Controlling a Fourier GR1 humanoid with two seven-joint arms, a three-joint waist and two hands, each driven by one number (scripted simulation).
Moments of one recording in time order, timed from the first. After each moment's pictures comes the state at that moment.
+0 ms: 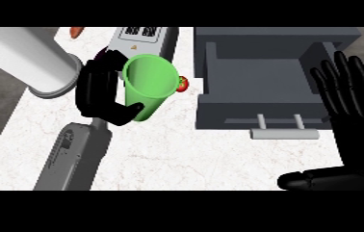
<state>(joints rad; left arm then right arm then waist) -0.43 0.08 -0.06 -1.36 0.36 0.01 -0.40 -0.08 -0.09 -0.07 -2.10 -0.16 0.13 0.18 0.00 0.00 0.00</state>
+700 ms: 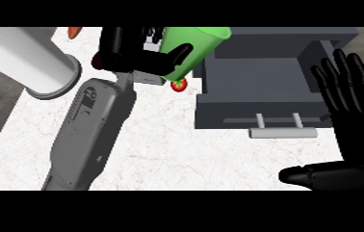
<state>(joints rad) -0.80 0.03 -0.06 -1.28 0.25 0.20 -0.18 -0.09 -0.10 -0.09 -2.07 -0.16 0.14 0.17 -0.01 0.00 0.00</state>
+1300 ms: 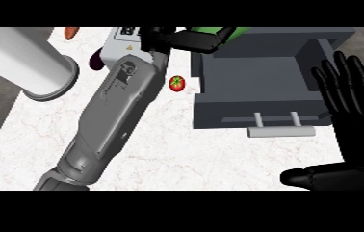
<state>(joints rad) -1.04 0.00 -0.12 -0.97 0.27 0.31 -0.20 -0.08 -0.10 -0.09 -2.06 -0.17 0.16 0.15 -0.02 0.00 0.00</state>
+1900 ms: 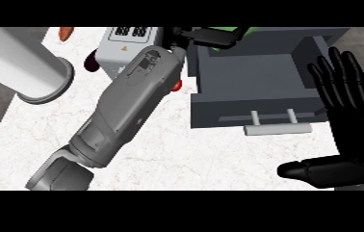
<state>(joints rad) -1.22 0.00 -0.24 -0.62 0.44 0.39 -0.32 -0.11 -0.11 -0.10 -2.02 -0.17 0.17 0.13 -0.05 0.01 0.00</state>
